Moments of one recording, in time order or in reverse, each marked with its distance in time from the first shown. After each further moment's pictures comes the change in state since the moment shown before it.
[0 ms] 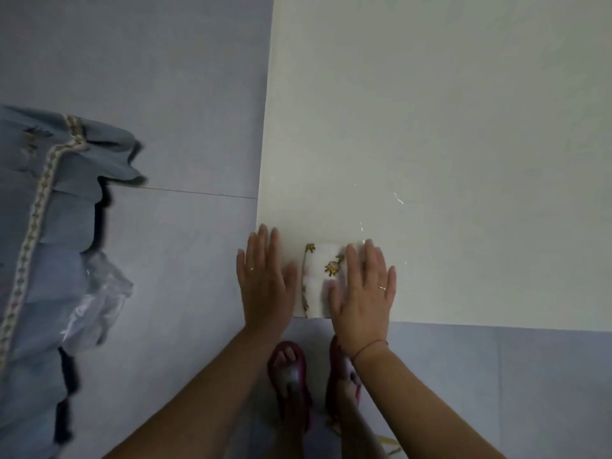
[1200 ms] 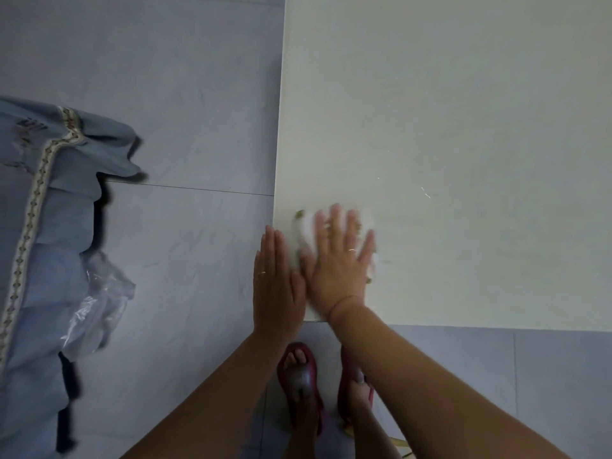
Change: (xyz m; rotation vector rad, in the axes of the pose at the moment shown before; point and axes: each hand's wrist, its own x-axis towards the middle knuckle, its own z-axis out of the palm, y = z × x) left_hand 0.002 -0.038 0.021 -0.187 -0.025 0.049; right_hand 0.049 -0.057 0.052 -0.246 -0.176 -0.078
